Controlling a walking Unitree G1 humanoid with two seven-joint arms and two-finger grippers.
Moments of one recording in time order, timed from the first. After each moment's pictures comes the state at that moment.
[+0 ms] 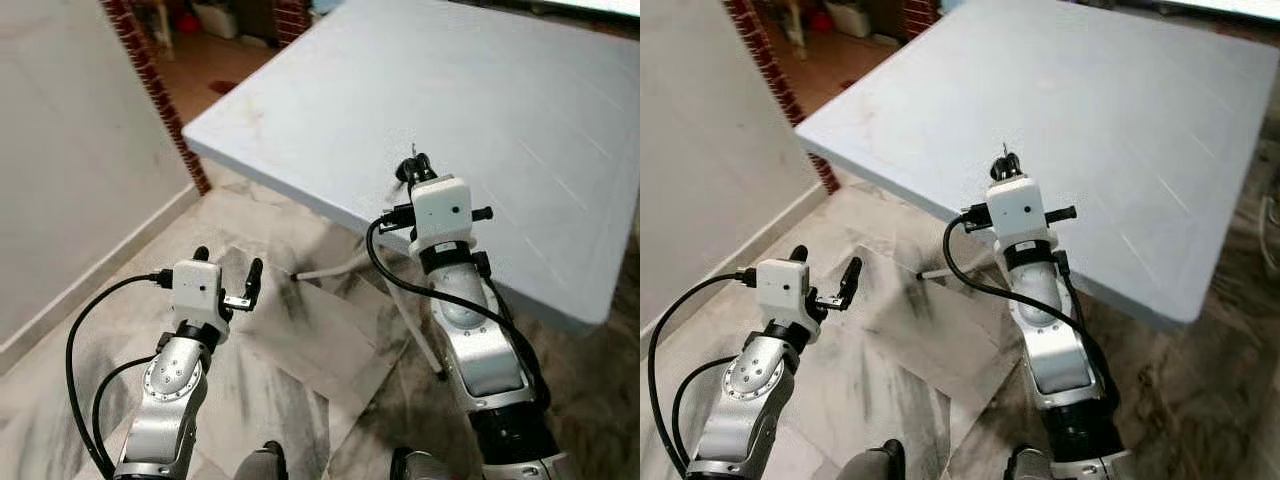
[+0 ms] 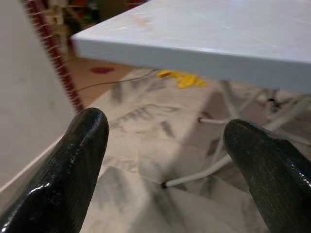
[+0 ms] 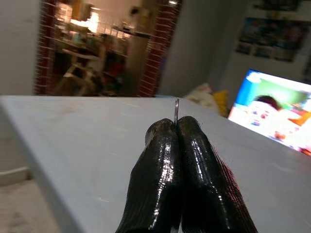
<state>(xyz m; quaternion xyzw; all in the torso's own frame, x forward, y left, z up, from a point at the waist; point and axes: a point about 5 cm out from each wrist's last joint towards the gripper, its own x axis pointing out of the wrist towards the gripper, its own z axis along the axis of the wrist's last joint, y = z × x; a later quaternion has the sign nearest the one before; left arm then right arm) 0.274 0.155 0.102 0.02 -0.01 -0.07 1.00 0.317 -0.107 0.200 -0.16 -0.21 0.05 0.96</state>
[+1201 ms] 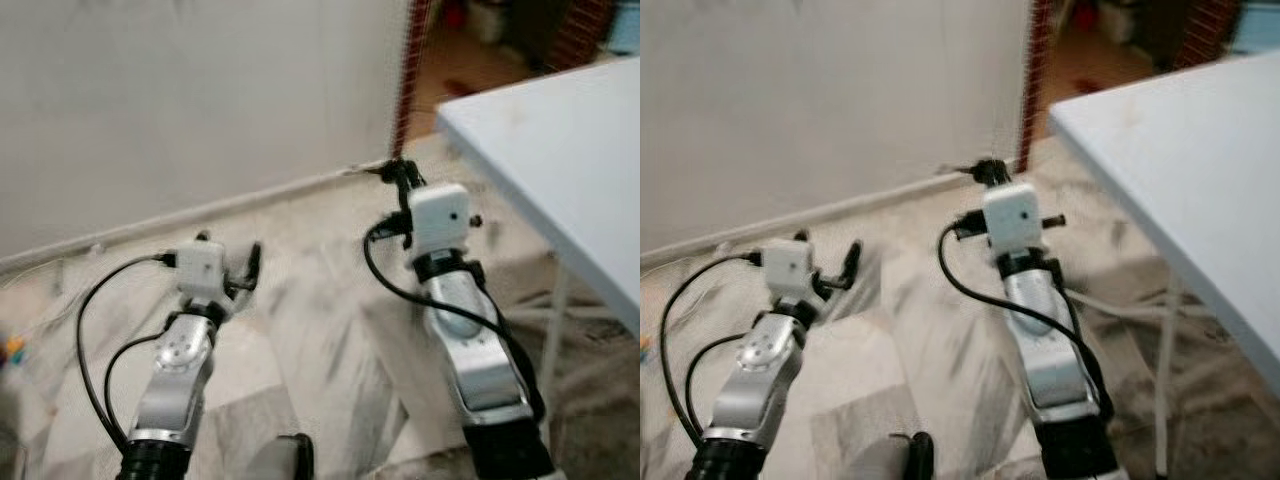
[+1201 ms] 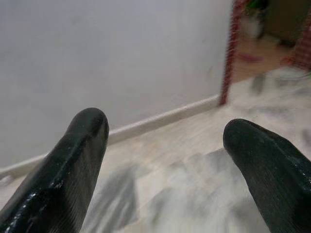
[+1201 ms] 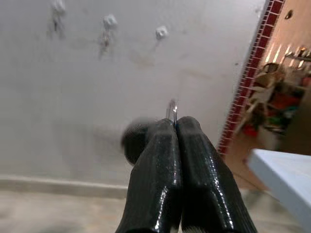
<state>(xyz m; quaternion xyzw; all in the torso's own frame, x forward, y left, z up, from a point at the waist) 0.296 0.152 0.107 0.01 -0.01 -0.07 1.00 0.306 -0.095 0.193 -0.12 -0.18 0.08 0.97</state>
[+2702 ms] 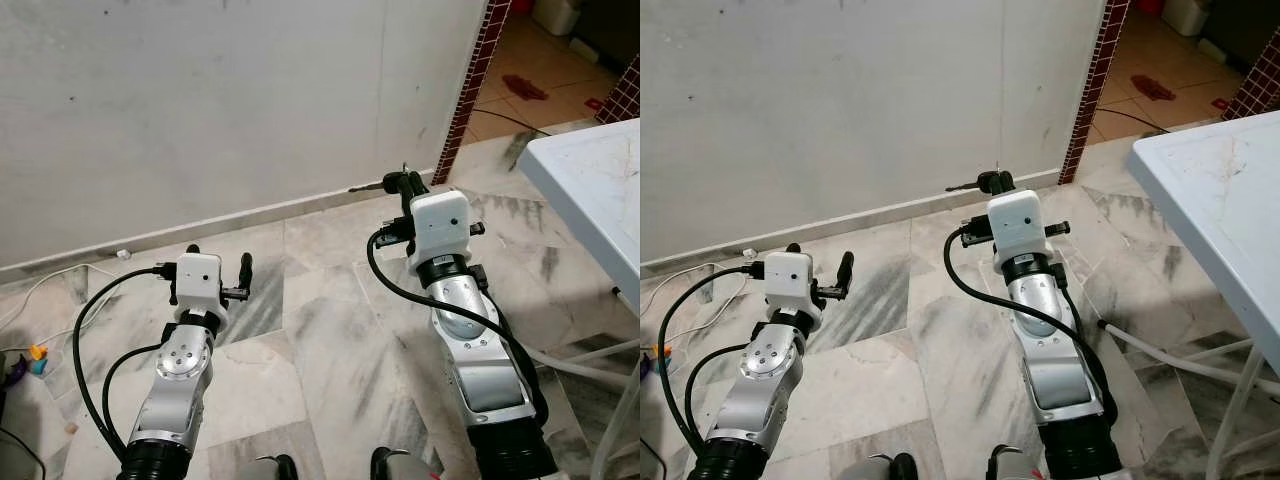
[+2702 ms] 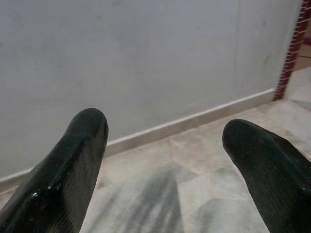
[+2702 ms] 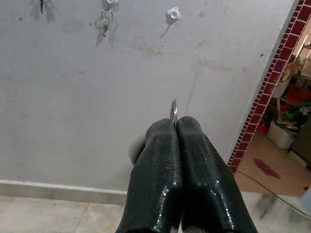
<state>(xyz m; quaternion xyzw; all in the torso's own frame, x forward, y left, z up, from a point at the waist) 0.302 0.162 0.091 0.06 0.00 -0.01 1.00 0.309 -0.104 0.187 -0.12 -0.17 0.07 0.98</state>
